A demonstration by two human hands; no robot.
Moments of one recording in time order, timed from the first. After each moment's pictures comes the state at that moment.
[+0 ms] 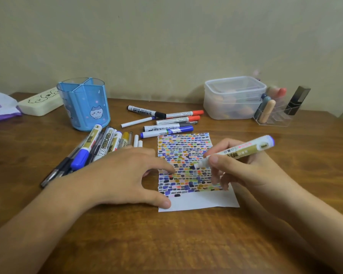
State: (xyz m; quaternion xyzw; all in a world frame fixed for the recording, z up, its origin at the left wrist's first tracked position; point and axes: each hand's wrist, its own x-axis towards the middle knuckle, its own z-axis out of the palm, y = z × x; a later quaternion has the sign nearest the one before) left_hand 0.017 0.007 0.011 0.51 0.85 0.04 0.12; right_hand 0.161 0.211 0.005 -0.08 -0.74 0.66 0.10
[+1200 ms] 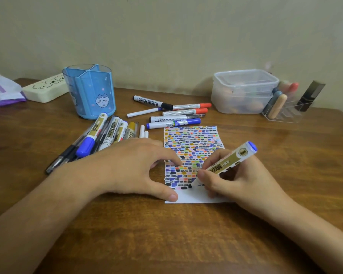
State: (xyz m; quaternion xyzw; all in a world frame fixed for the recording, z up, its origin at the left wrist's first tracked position) left_hand 0.011 0.008 0.005 0.52 0.84 0.06 0.12; right_hand 0.156 0.195 -0.017 -0.08 -0.88 0.45 0.12
